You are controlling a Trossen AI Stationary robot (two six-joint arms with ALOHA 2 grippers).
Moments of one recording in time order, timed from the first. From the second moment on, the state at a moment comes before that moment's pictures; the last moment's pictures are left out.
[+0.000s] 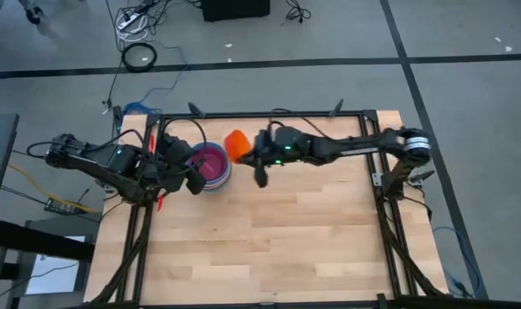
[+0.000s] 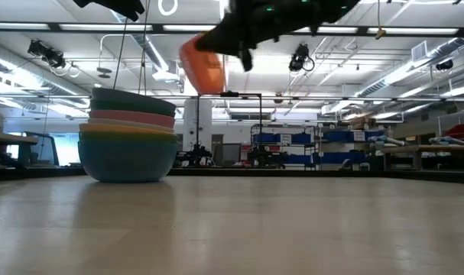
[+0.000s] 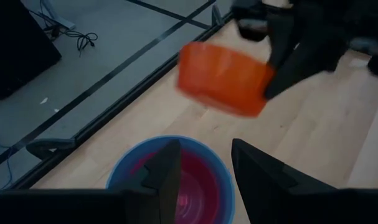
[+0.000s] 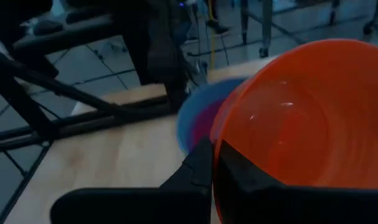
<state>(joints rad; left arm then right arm) -0.30 1.07 1.24 -1.07 -0.82 -0.71 -0.11 1.69 1.22 0.20 -0.08 0.19</state>
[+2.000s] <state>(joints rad) -0.30 1.07 1.24 -1.05 -0.87 -0.68 0.02 2.00 2.02 -0.73 0.31 -0.13</state>
